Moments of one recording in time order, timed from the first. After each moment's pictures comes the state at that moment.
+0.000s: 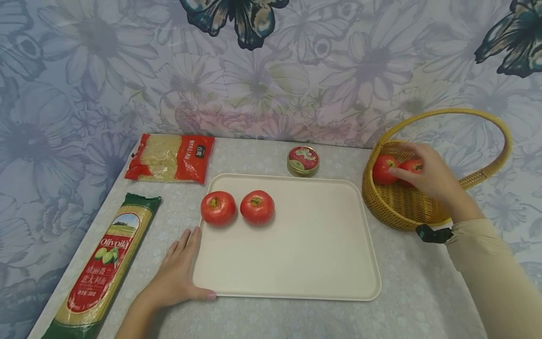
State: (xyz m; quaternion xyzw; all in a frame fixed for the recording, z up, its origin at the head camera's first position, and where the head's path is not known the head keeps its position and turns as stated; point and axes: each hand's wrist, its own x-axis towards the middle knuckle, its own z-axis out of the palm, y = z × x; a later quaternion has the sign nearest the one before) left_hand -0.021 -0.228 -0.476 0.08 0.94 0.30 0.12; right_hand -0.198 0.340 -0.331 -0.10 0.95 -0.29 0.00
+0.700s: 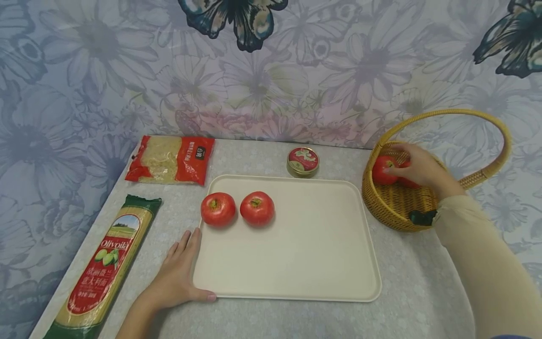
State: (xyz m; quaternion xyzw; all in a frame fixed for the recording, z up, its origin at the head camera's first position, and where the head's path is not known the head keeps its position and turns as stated) left_hand -0.020 -0.228 -0.476 0.08 0.94 0.31 0.13; right_hand -0.246 0.353 -0.349 -0.07 0.96 -0.25 0.12
